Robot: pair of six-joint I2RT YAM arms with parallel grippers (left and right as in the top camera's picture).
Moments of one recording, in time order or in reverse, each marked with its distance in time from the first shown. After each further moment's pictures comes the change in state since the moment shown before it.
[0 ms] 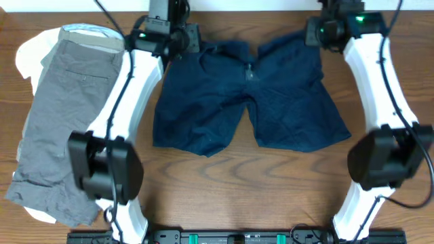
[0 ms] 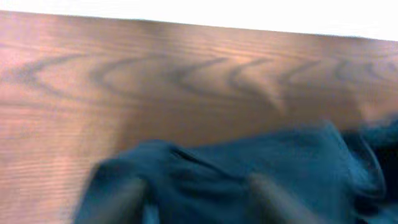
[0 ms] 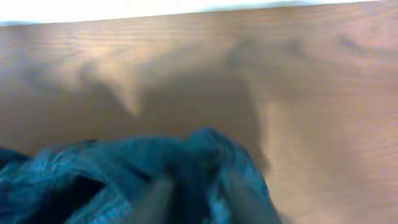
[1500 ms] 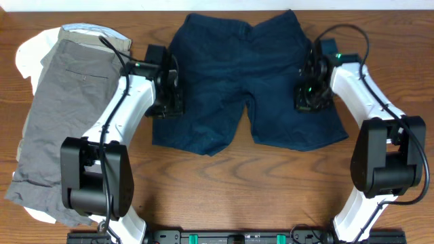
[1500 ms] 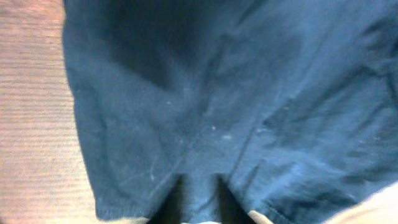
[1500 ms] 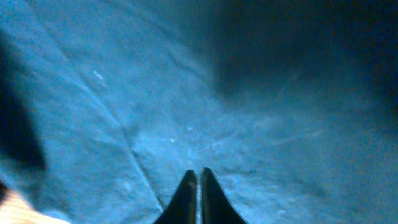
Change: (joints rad) left arm 0.056 -0.135 -0.430 -0.376 -0.003 0.046; right arm 0.000 -0.083 -0.566 -0.158 -0.155 0.003
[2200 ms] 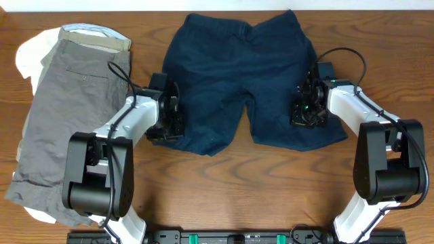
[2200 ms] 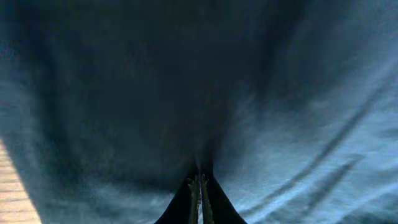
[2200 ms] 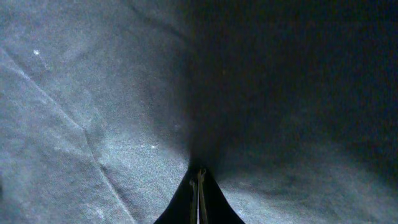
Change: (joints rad) left arm 0.000 0.000 -0.264 0.168 -0.002 -0.025; right arm -0.001 -0.047 -0.231 0.228 -0.043 0.078
